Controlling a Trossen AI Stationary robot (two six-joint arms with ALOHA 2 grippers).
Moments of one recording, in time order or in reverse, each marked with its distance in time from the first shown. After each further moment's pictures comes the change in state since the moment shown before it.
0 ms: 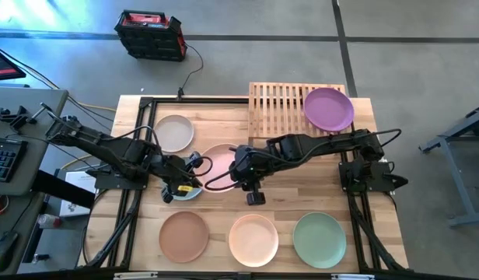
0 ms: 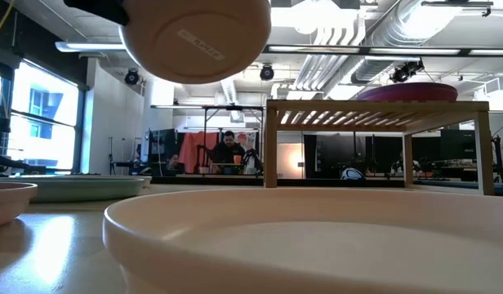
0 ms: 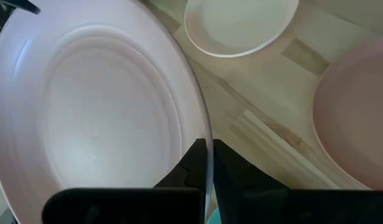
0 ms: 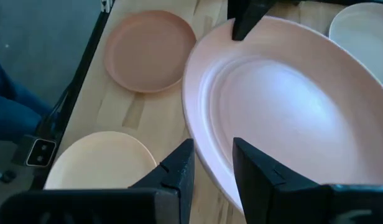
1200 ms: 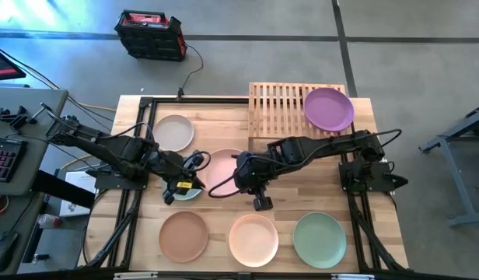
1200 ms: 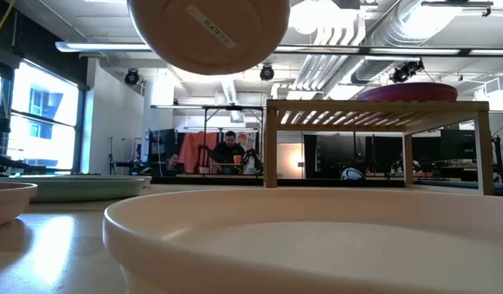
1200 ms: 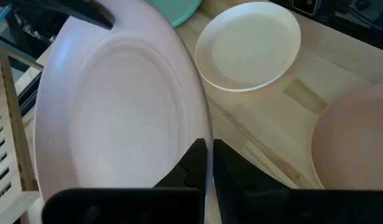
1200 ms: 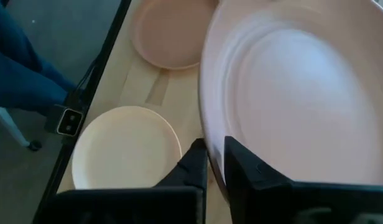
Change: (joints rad) left arm 0.005 0.000 0.046 0.049 0.048 -0.061; right arm 0.014 -0.002 0.001 -0.072 -0.059 -0.013
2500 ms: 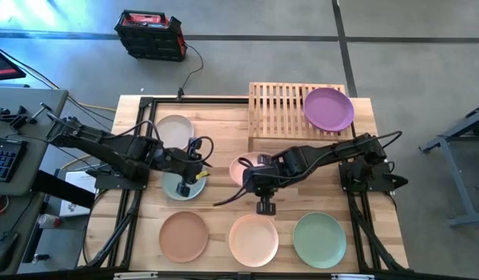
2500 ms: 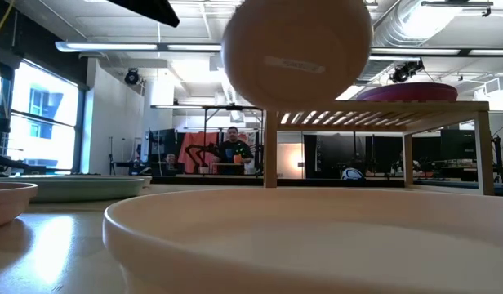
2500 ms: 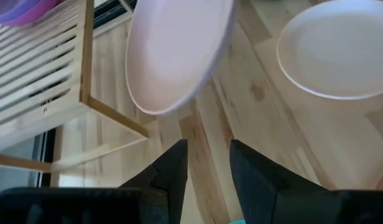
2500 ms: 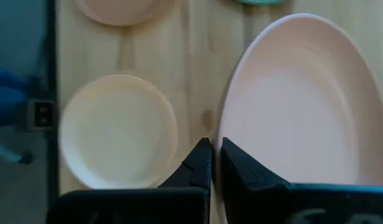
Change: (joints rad) left arm 0.056 0.030 0.000 0.023 -0.246 -0.311; right arm 0.083 0.000 0.000 -0.199 0.170 0.325
